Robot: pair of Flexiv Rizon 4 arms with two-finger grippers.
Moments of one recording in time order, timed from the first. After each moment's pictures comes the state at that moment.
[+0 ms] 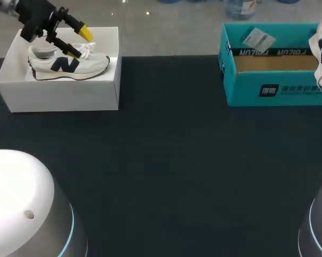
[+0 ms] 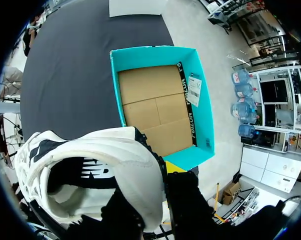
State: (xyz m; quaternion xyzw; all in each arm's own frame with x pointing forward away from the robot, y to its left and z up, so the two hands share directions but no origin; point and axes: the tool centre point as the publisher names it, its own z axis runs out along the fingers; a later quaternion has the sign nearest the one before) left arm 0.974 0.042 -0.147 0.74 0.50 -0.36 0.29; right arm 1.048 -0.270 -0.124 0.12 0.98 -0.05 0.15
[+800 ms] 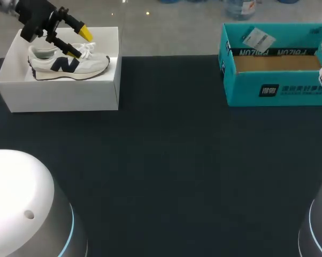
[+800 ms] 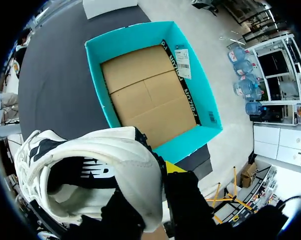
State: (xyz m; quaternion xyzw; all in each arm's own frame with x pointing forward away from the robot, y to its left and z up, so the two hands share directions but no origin) left arm 0.974 0.042 -0.147 0.74 0.50 -0.36 0.29; right arm 1.067 -0.332 -0.153 0.23 0.96 -0.06 0.12
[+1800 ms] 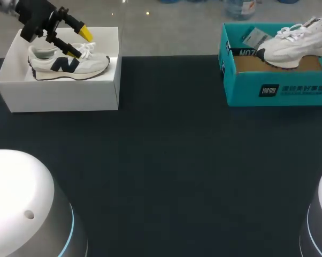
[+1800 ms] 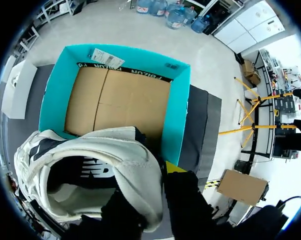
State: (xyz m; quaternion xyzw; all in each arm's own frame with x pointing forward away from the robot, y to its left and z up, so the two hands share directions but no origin) left arm 0.974 0.042 -0.147 0.74 0.50 -0.36 0.29; right arm 1.054 -0.322 -0.164 0.64 0.76 -0.07 0.11
